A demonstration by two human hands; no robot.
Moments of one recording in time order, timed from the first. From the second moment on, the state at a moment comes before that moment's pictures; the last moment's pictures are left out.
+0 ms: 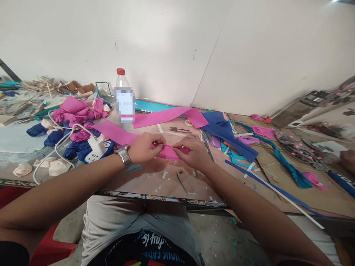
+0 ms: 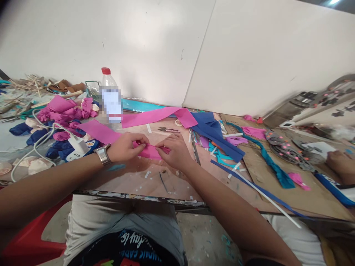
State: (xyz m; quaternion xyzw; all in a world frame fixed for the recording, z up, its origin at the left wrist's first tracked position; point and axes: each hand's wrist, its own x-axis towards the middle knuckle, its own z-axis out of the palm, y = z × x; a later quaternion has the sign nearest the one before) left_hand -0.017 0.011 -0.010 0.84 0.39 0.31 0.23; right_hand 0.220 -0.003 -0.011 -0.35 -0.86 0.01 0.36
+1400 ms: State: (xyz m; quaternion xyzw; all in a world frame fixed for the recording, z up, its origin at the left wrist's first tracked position) left_hand -0.014 0.010 -0.013 0.85 0.39 0.28 0.20; right_hand 0.216 -0.003 -0.018 -0.40 -0.83 0.10 0.38
